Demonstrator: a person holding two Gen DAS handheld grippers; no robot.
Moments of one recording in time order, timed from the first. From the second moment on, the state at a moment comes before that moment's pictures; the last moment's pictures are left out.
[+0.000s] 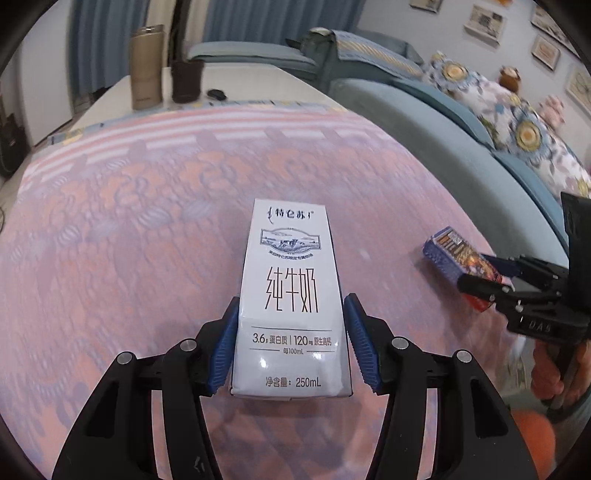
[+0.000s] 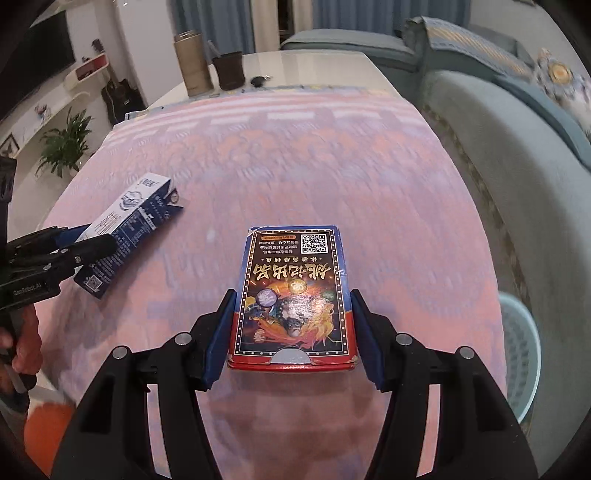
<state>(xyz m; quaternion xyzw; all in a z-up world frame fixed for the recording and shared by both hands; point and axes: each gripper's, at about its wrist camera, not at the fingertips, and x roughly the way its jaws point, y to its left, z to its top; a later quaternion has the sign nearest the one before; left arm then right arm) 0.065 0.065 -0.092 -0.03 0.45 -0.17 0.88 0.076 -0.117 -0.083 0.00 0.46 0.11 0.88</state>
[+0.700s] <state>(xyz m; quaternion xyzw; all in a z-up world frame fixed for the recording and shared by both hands) 0.077 0.005 -0.105 0.09 0.47 -0.13 0.87 0.051 -0.115 -0.104 -0.04 0.50 0.07 0.86</state>
